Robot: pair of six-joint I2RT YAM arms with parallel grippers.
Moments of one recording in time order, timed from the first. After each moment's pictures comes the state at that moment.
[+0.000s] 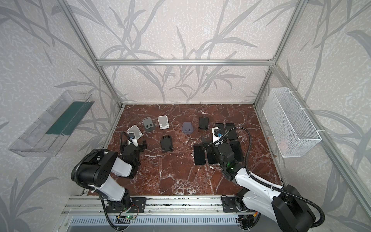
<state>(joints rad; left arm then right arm) -0.11 1.64 0.21 1.22 -0.43 0.04 0.60 1.04 0.34 0.59 0.28 0.11</state>
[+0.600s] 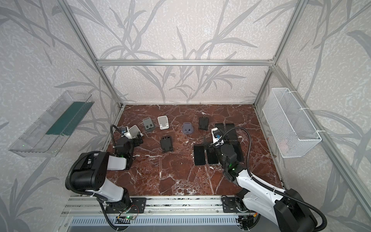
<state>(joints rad) 0.06 1.58 0.34 0.95 -0.19 -0.09 0.56 1.00 0.34 0.60 0.31 -0.12</state>
